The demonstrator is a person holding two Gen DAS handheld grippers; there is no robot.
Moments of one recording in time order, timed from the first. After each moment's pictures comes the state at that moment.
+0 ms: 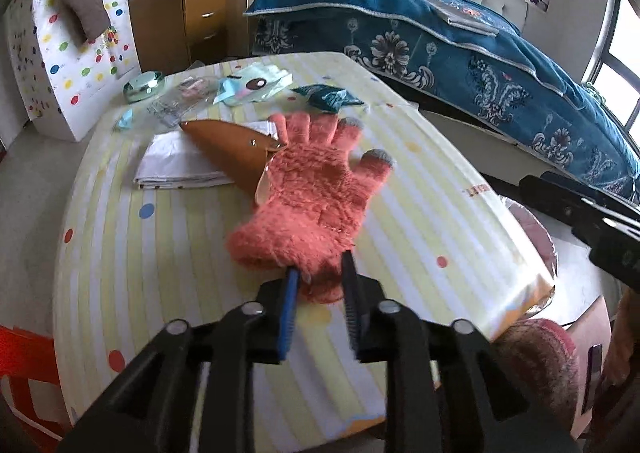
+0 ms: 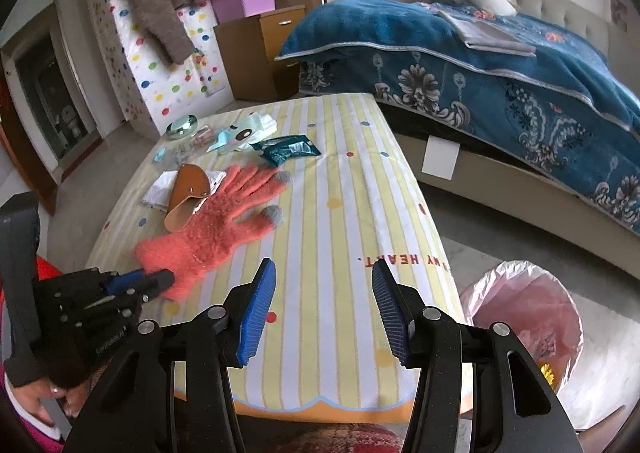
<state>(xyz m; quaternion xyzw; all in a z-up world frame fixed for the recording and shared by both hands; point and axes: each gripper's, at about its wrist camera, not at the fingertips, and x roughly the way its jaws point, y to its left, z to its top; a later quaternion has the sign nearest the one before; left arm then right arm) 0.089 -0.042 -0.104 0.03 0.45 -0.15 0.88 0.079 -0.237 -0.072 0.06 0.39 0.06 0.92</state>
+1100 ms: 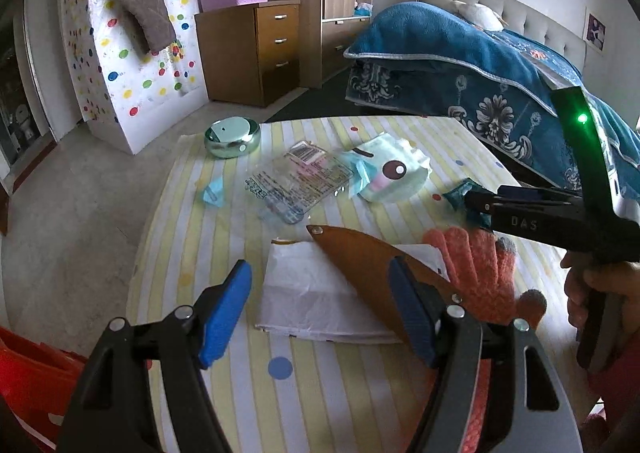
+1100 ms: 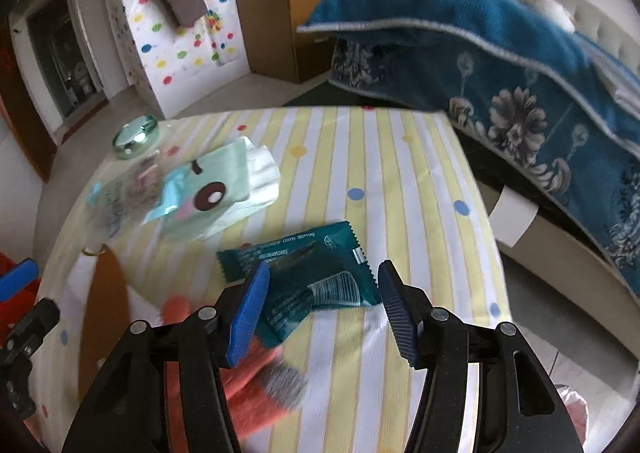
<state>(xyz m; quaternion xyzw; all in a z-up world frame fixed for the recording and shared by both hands) 0.199 0.028 -0.095 0.02 0.40 -0.04 0.92 0.292 -0.176 -0.121 0.00 0.44 0.11 0.89</state>
